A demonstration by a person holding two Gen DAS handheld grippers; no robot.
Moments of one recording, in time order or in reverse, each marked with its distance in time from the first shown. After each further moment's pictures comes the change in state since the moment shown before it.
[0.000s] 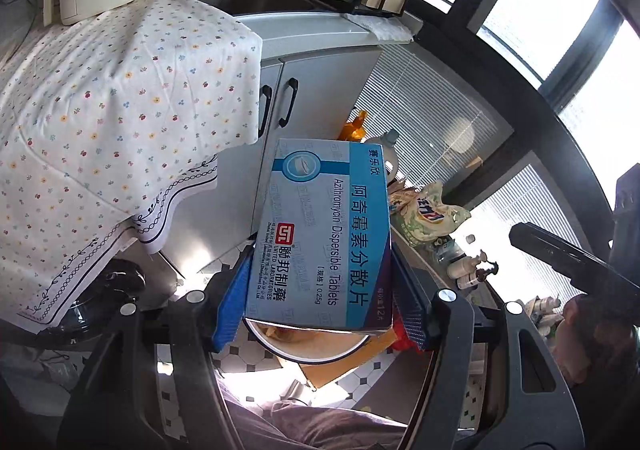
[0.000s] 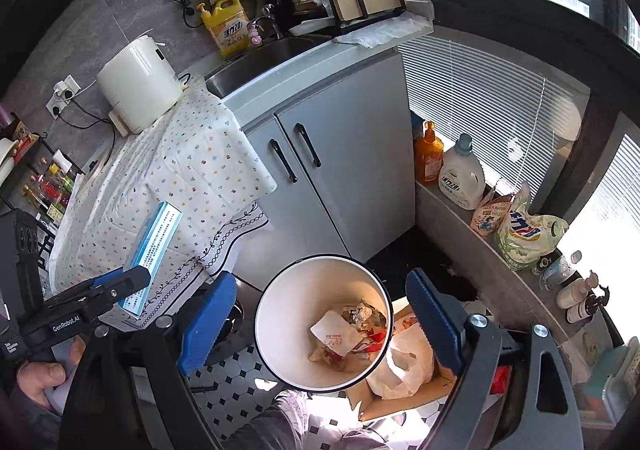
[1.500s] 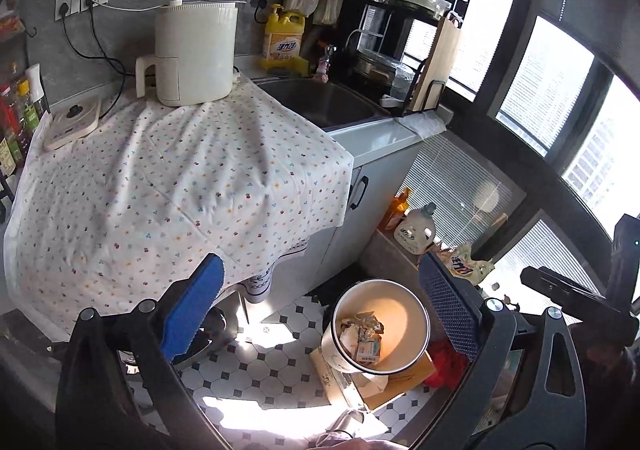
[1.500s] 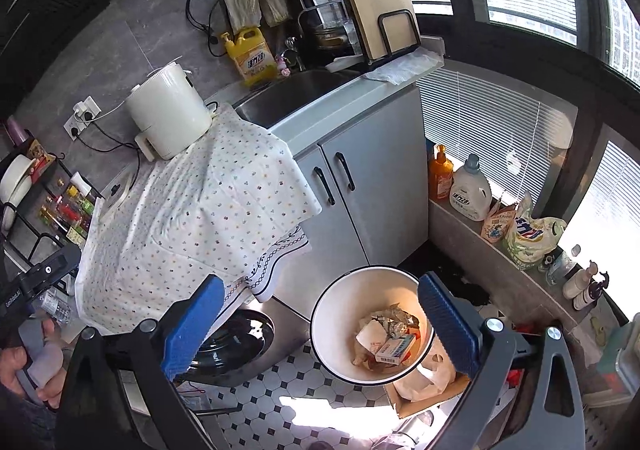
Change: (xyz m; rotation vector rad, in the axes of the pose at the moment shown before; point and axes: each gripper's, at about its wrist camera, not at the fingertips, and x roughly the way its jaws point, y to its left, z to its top) left arm -0.200 0.093 0.023 -0.012 -0.253 0.150; right arm -0.069 0.109 -0.004 0.026 -0.105 0.004
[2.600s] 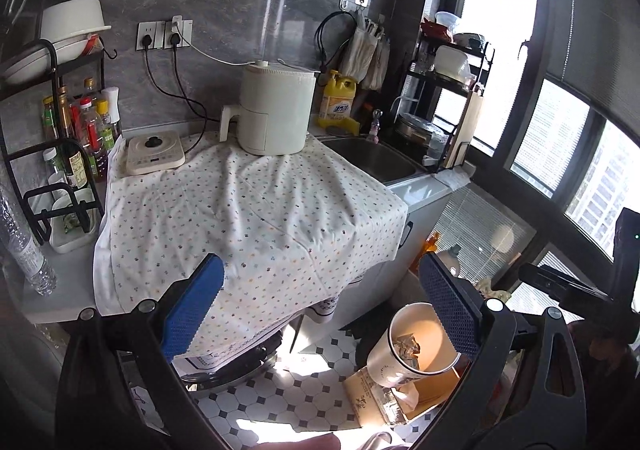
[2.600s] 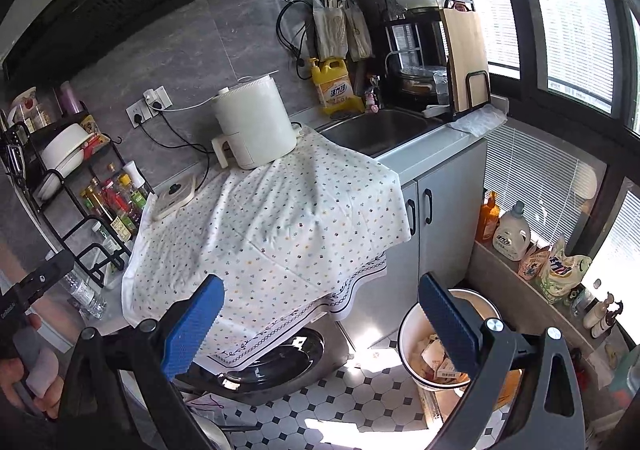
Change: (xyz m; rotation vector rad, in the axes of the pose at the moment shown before) left arm -0.143 0.124 -0.022 -0.040 -0.195 0.058; right arm -0.057 0.182 -0.039 -0.122 -0.127 0.068
